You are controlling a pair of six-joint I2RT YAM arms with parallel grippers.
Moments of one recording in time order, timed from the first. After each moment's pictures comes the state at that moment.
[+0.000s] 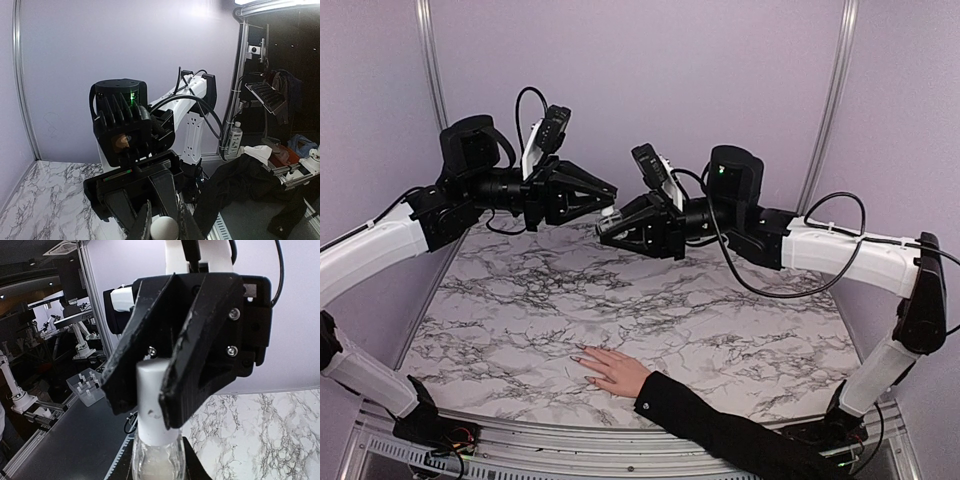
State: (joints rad) left arm -0.74 1.37 1.33 0.08 0.98 -0.09; right arm 0.87 1.60 1.35 0.30 -1.00 0.22
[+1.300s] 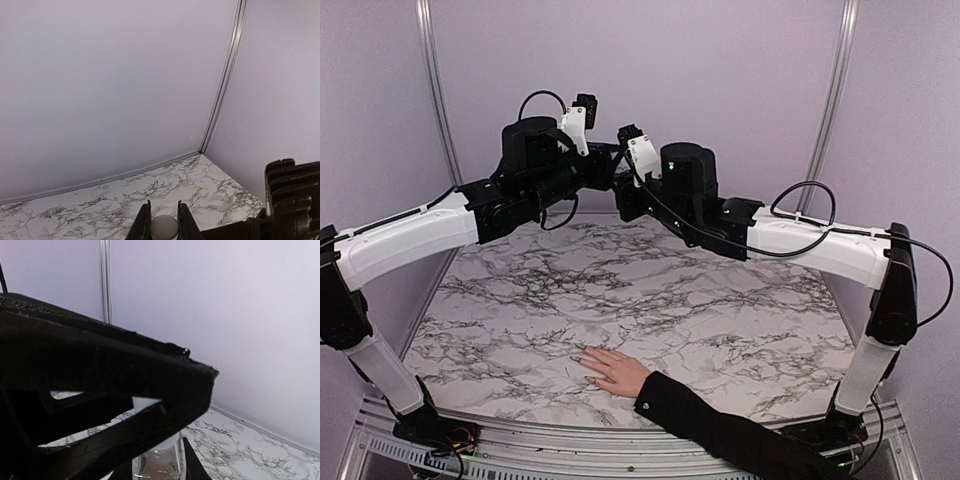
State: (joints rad) left arm -0.85 1.61 1.51 0.08 -0.19 -0.20; right arm 0.95 1.77 1.58 0.09 0.27 0.01
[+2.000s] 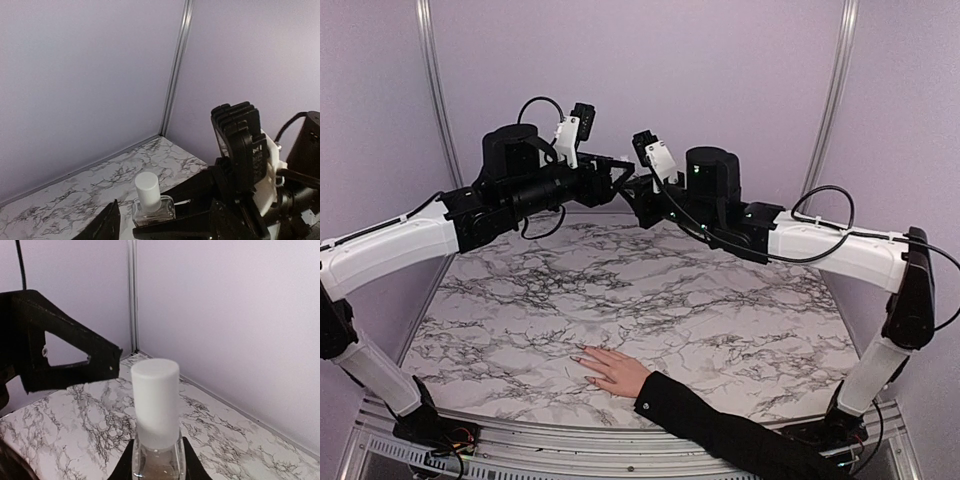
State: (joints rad) left arm -0.84 1.52 1.41 0.07 -0.02 -0.19; right arm 0.90 1.69 1.46 0.12 0.14 0.01
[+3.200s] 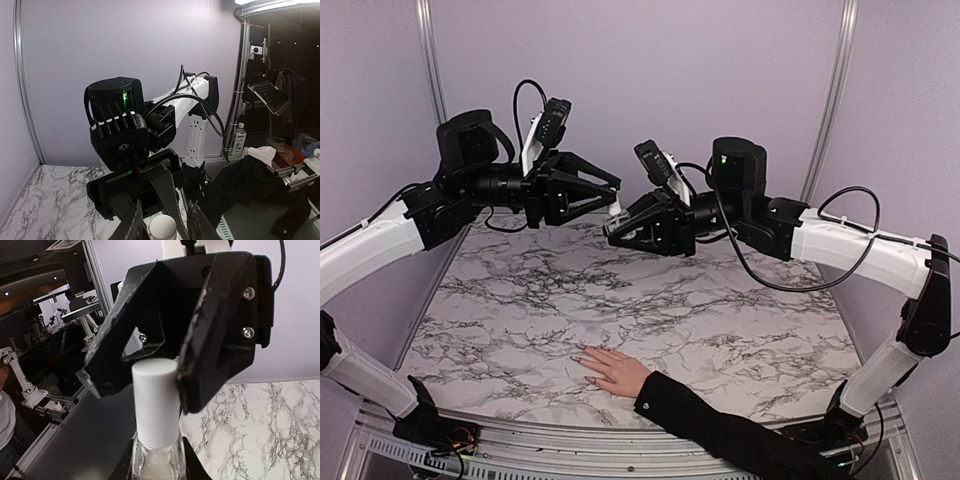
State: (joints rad) left arm -0.76 1.36 1.36 0.04 0.93 -0.07; right arm 0.86 1.57 1.40 0.11 -1.06 0.16
